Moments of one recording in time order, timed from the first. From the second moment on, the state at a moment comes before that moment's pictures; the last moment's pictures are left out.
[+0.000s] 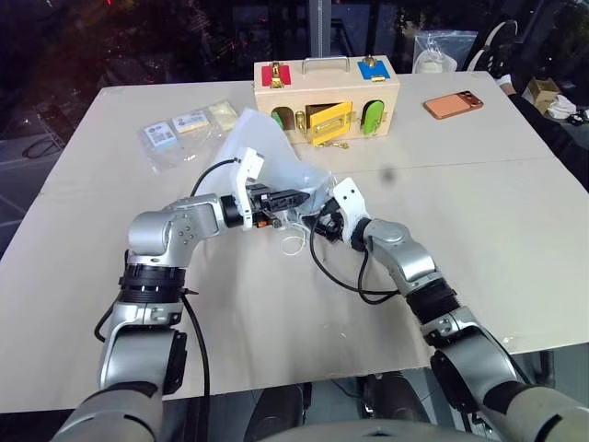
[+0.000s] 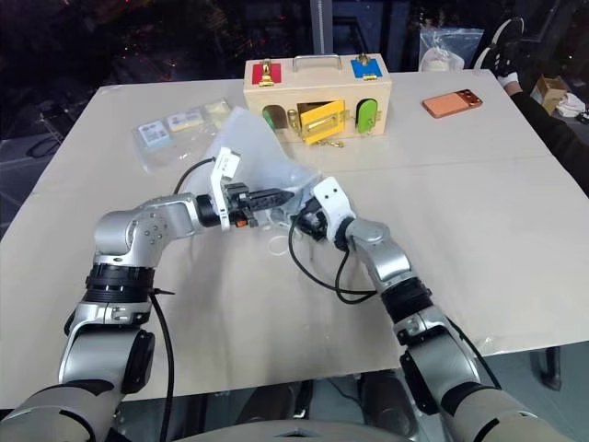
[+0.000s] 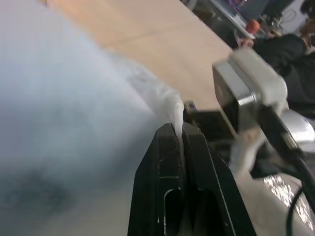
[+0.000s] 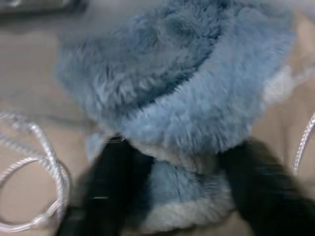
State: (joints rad) left arm -0.63 0.55 0.03 0.13 -0.63 0.93 -0.87; right arm -0.68 -0.02 0.25 0.51 0.07 0.22 0.49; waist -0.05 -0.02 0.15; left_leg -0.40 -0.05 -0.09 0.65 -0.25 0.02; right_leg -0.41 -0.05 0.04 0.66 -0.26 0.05
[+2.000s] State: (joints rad) left arm -0.84 0.68 -0.05 0.43 -0.45 0.61 -1.29; right arm -0.67 -0.25 0.26 0.32 -0.05 0.33 0.49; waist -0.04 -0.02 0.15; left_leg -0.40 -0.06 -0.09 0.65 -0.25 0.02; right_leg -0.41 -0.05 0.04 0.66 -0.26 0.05
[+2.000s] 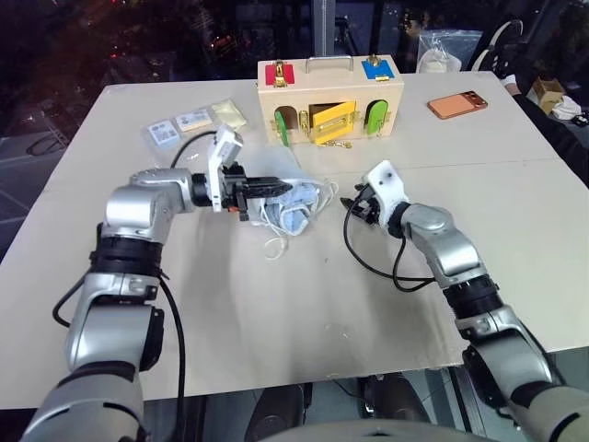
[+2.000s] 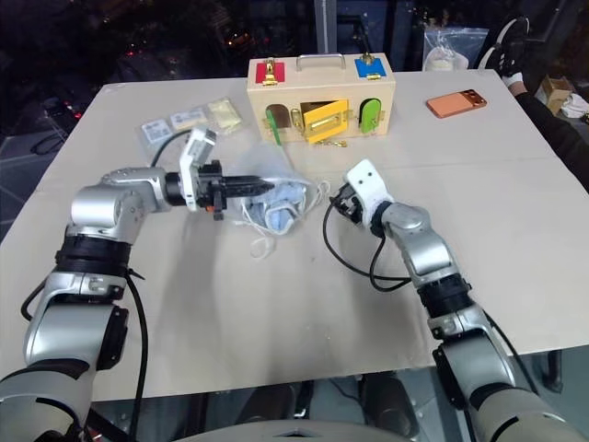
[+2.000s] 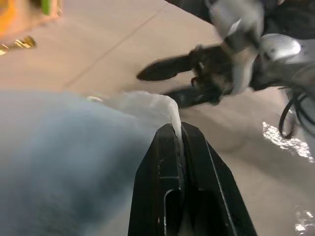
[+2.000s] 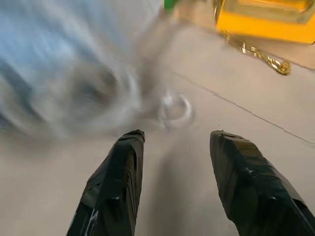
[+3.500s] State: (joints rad) left arm -0.92 0.80 0.02 0.57 -0.39 0.53 -1.37; right arm -0.84 0.01 0.25 0.79 -0.16 0.01 0.32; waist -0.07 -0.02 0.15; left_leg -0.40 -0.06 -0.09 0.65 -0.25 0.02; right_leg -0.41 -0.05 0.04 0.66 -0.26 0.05
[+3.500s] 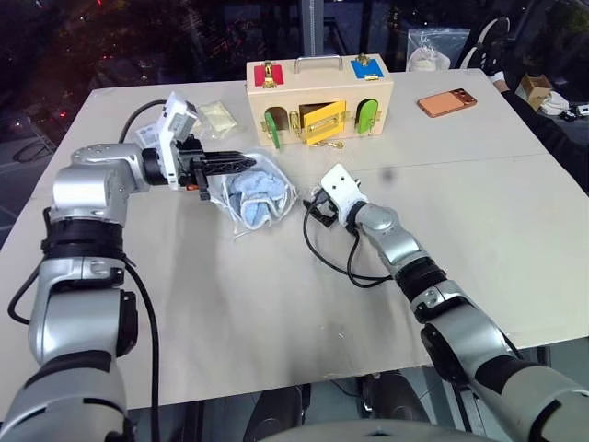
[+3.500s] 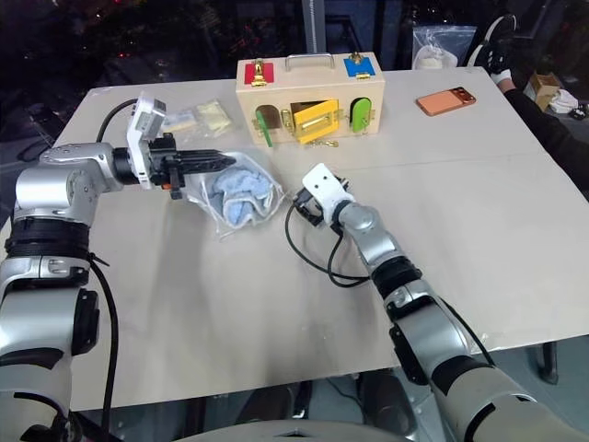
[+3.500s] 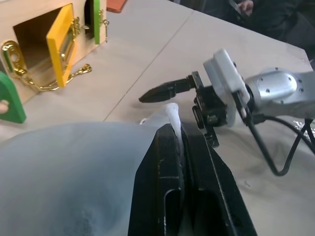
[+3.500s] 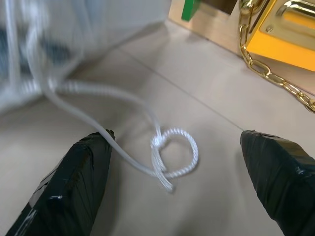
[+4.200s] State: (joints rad) left arm -0.91 0.80 0.05 0.55 -0.39 0.54 -1.34; right arm -0.82 0.13 0.18 0.85 -0.18 -0.08 -0.02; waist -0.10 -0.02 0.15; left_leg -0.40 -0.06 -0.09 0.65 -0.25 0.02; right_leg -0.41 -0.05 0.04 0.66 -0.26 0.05
